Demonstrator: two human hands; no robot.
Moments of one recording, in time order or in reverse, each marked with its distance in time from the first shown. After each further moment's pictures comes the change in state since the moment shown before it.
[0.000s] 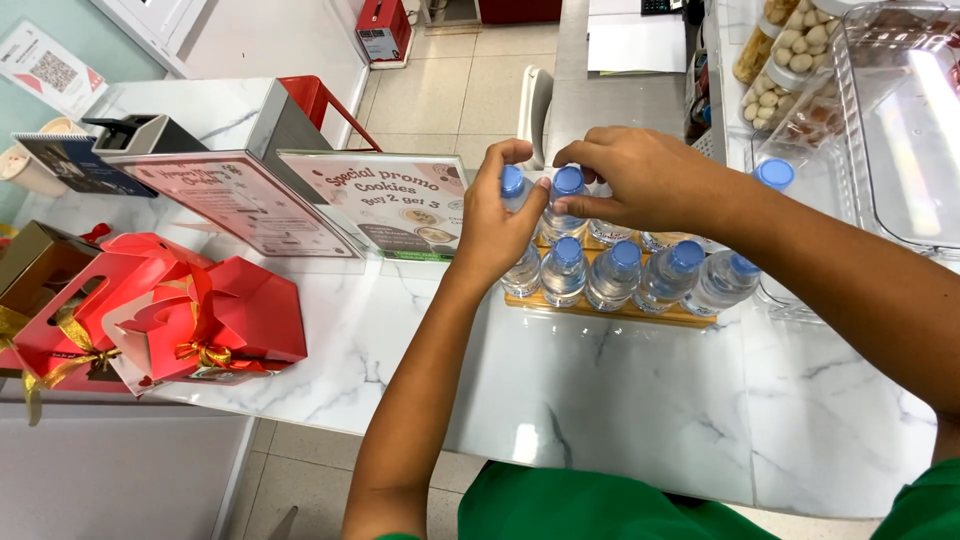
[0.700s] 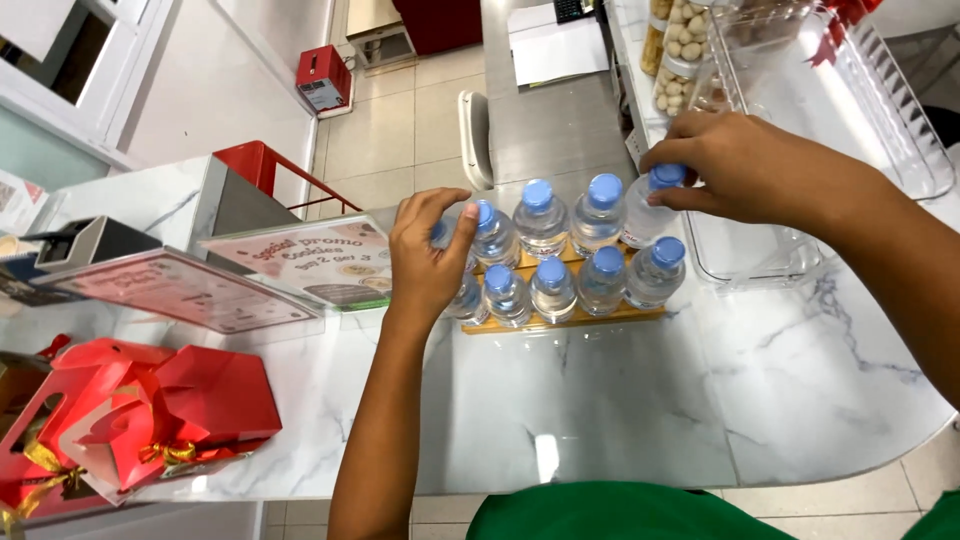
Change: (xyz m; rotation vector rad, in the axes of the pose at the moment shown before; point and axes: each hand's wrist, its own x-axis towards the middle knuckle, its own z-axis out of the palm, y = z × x) left_hand 0.009 0.017 0.006 0.217 -0.011 0.219; right_hand -0.119 0.068 -0.047 -0.131 -0.099 0.437
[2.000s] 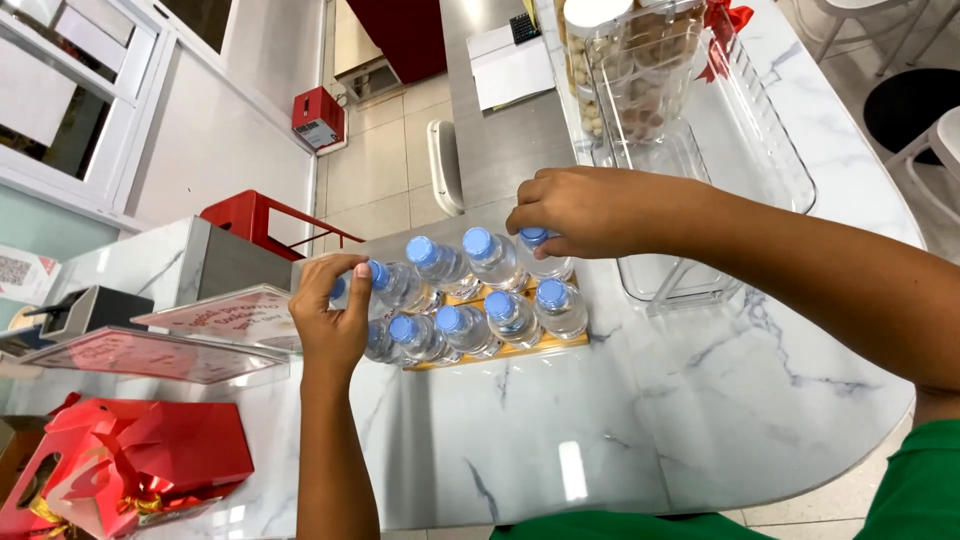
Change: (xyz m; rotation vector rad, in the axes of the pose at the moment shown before) left_hand 0.002 0.025 0.015 0.194 0.021 -0.012; right_hand 0.001 0.036 -0.006 0.135 -0.097 -0.390
